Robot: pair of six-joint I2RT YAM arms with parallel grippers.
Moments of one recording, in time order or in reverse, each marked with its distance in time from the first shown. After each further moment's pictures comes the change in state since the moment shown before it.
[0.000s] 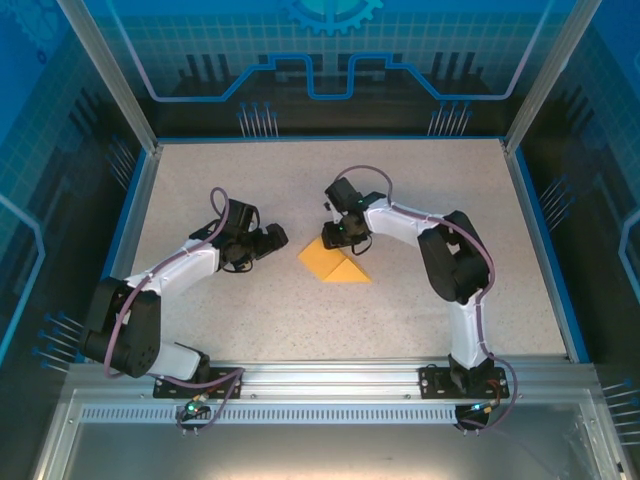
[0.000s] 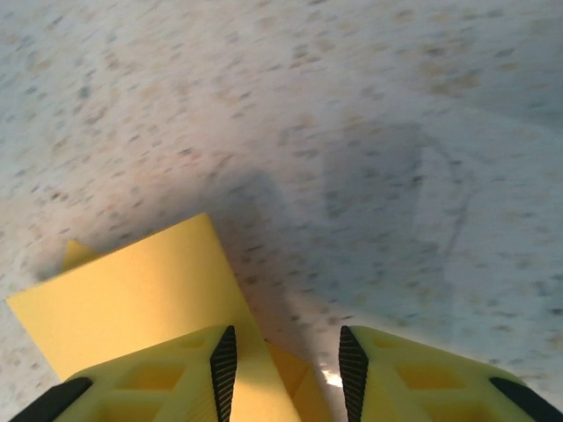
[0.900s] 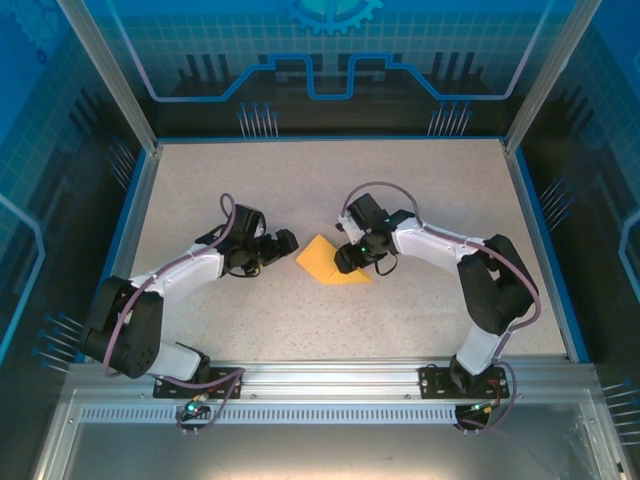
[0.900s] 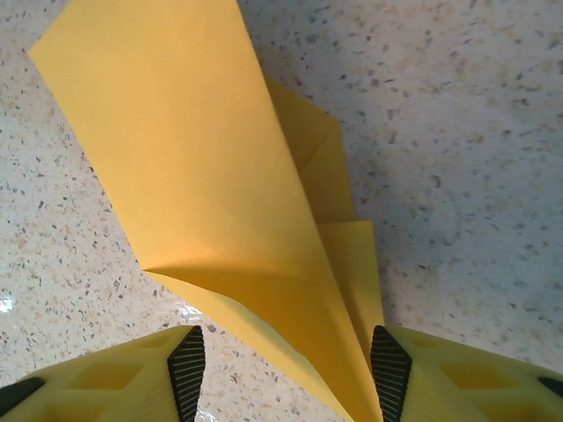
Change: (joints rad) left arm -0.053 0.002 -0.040 0.068 0.108 -0.026; right arm -0.010 -0.309 -0.330 0.011 -0.092 -0.213
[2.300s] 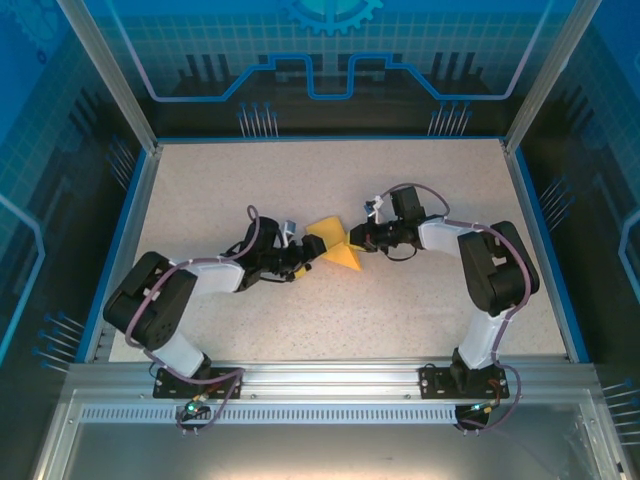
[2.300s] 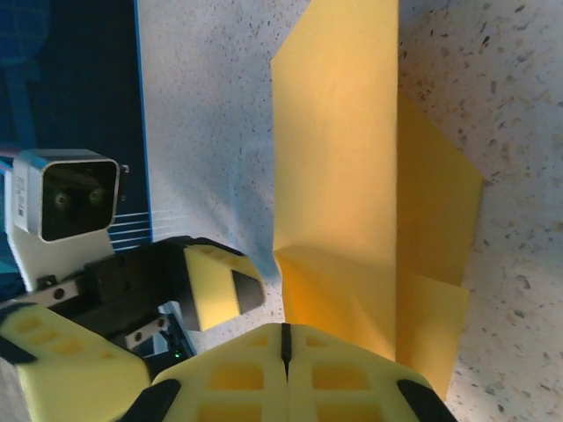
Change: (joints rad) left arm -0.122 0.202 -0.150 0.690 0.320 -0.274; right arm -0.288 0.086 -0.158 0.544 -0.682 0.523
